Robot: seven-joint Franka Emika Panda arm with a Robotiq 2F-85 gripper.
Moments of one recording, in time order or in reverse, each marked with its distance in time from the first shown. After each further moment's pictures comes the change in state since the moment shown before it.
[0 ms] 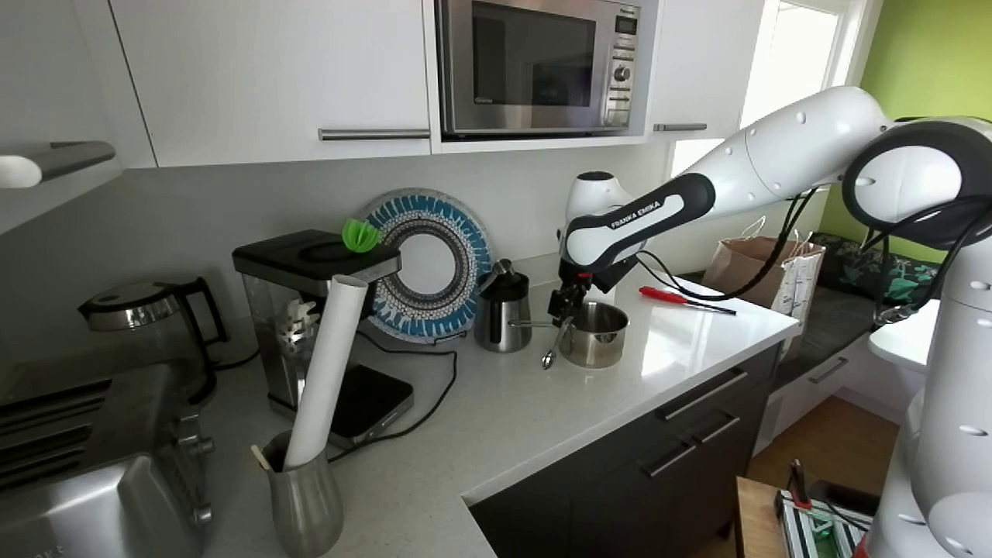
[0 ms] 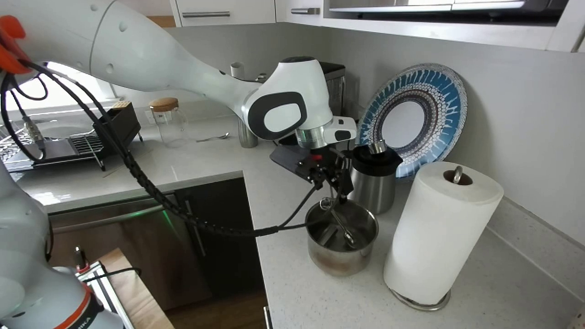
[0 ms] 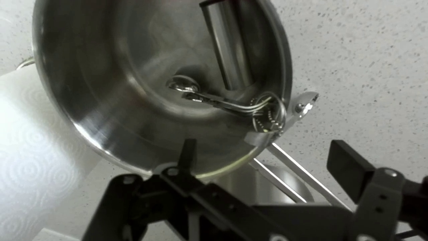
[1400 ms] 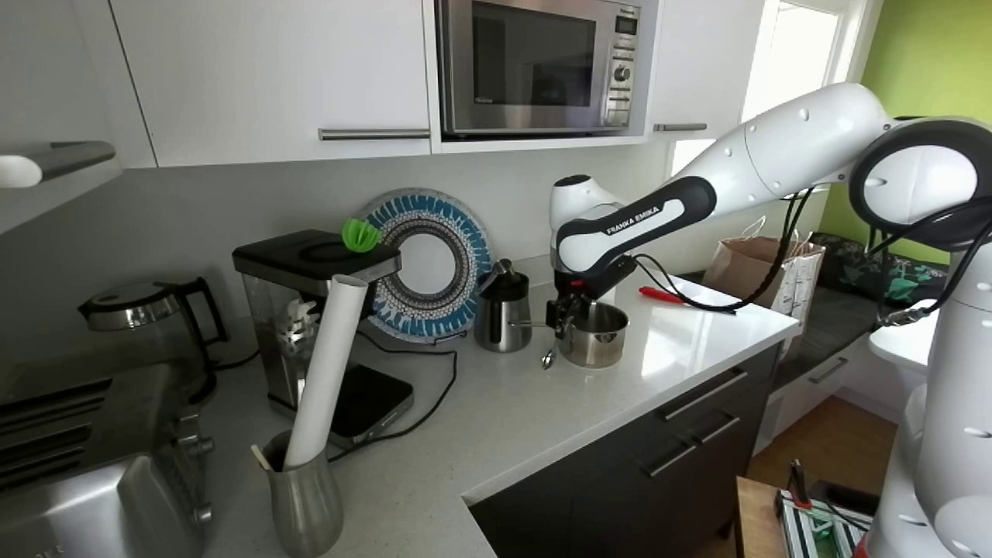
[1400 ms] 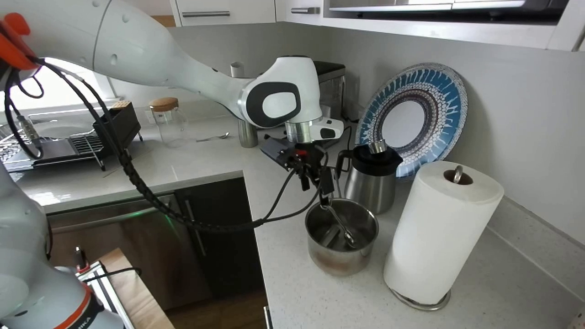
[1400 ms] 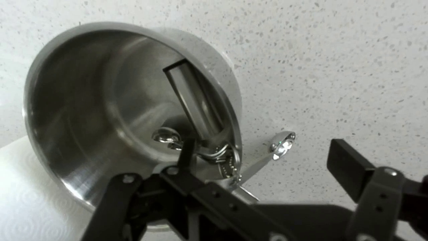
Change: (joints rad) arm 0.038 -0.004 0.030 0.019 -0.106 -0.186 0.242
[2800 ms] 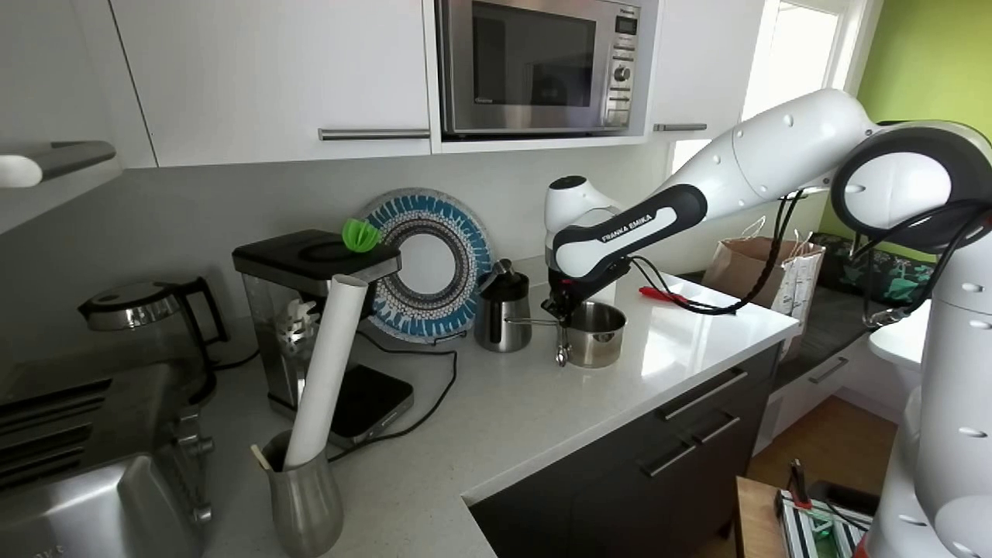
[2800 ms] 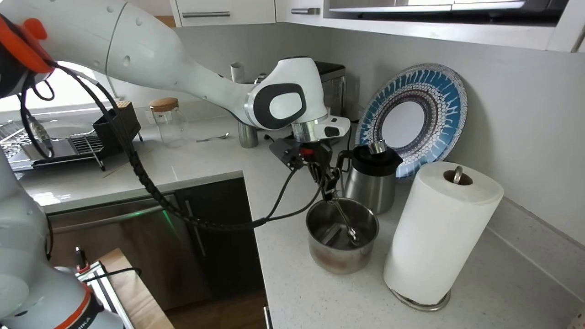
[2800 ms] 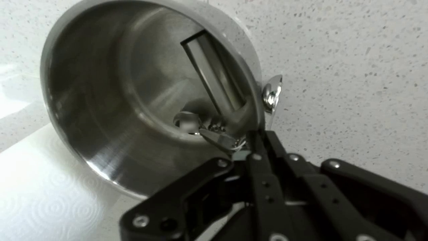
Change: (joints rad) arm 0.002 0.041 -0.008 0.035 -0.062 0.076 0.150
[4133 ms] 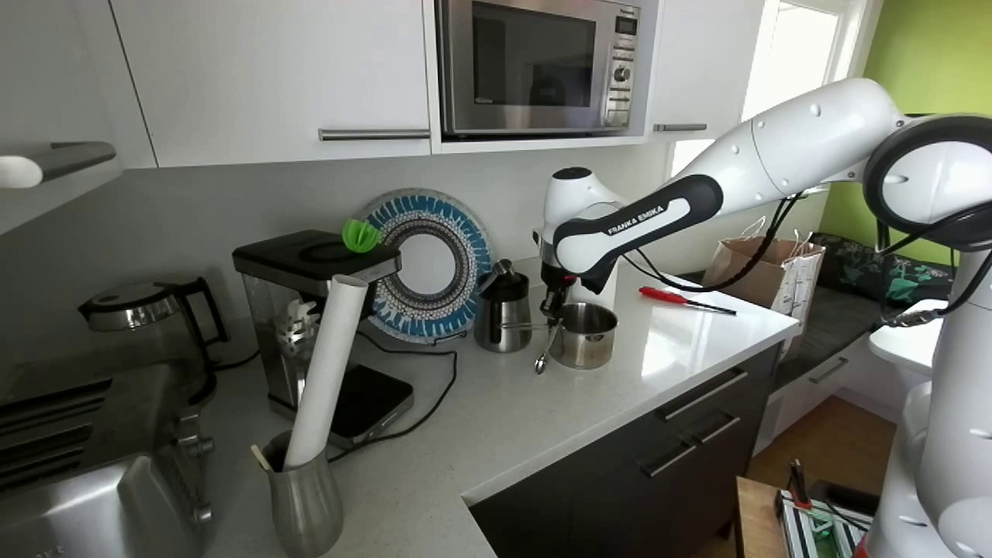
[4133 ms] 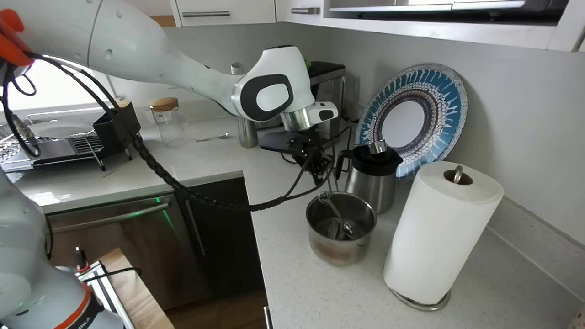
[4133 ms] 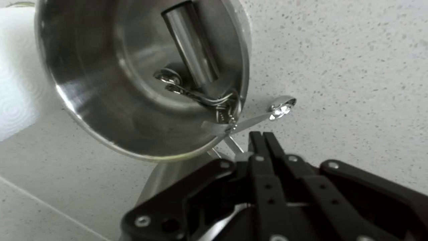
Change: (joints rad) arm 0.020 -0.069 0.032 -0.050 0.050 0.051 -0.417
